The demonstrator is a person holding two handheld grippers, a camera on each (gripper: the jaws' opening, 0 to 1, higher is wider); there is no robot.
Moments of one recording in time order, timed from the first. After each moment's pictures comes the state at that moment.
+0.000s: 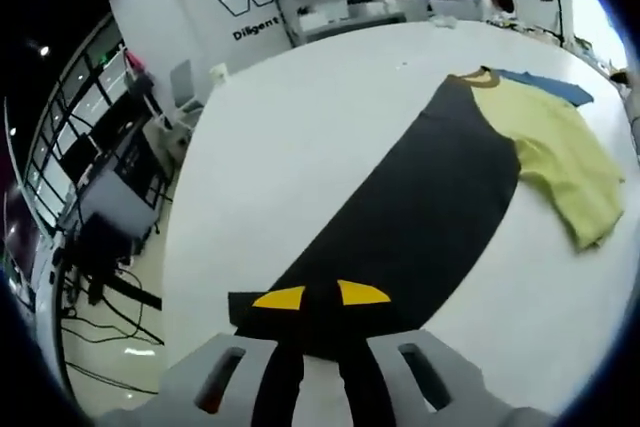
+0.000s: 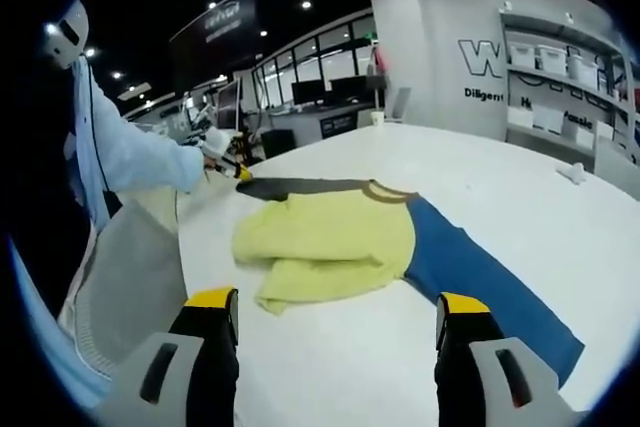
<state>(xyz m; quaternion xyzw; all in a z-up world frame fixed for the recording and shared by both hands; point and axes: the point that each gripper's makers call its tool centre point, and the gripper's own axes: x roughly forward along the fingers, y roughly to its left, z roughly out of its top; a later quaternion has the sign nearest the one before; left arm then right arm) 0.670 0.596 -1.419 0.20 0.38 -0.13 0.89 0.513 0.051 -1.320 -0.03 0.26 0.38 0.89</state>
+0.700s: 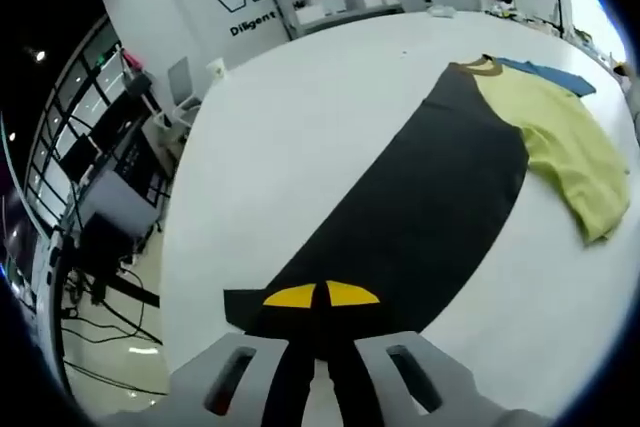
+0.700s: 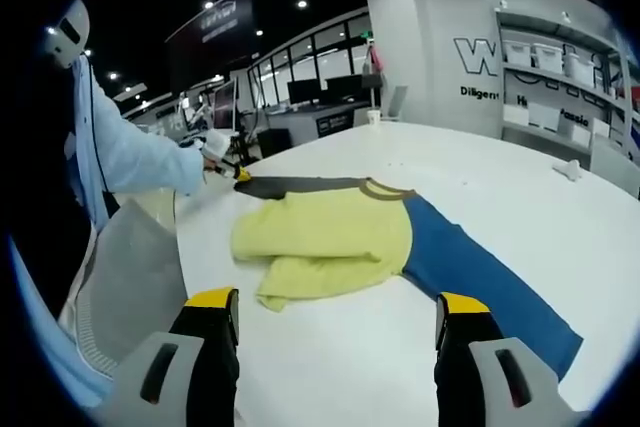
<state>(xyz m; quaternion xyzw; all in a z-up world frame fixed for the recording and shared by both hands) 0.670 0.602 -1.419 0.20 0.38 -0.12 0.90 0.511 0.049 -1.319 -0.03 0.26 0.38 0.89</state>
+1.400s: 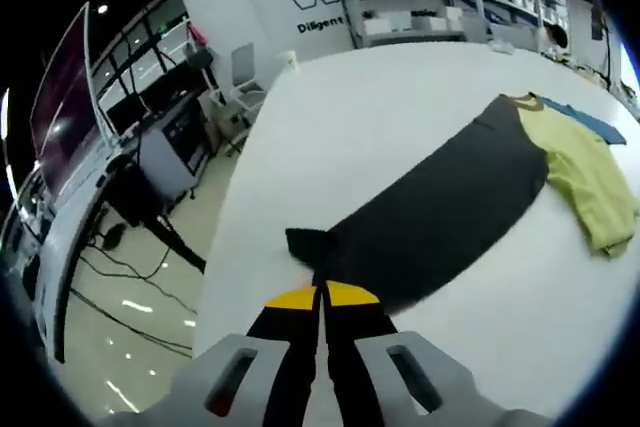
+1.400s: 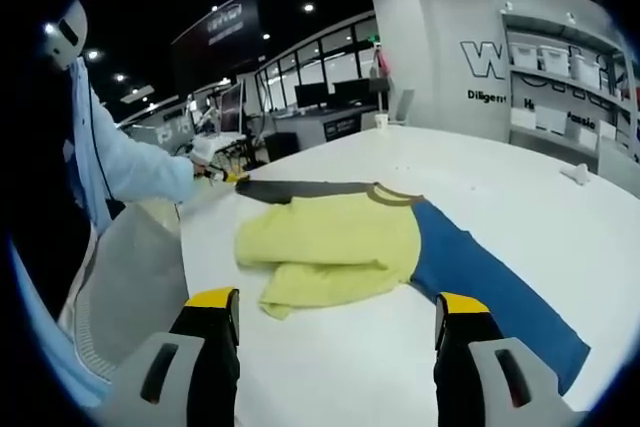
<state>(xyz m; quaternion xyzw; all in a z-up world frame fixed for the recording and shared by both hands) 0.618 0.663 -1.403 0.12 0.35 0.02 0.93 0.517 0.057 -1.320 -0.03 0.25 0.39 0.88</state>
